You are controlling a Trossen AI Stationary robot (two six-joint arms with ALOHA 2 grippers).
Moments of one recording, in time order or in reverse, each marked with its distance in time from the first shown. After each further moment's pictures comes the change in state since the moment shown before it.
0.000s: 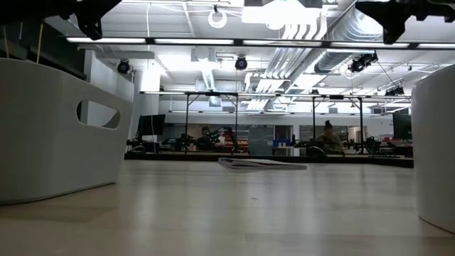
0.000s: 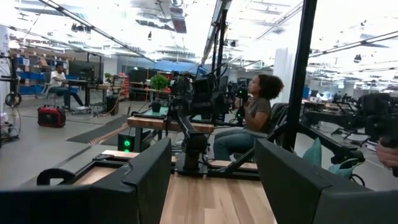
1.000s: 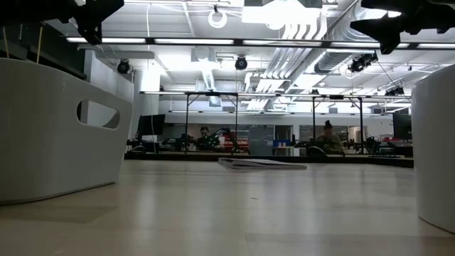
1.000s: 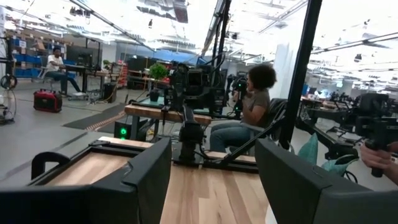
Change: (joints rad) left arm 0.000 0.000 0.000 -0.040 0.000 -0.051; right arm -0.230 -0.042 0.034 -0.202 -0.176 -0.023
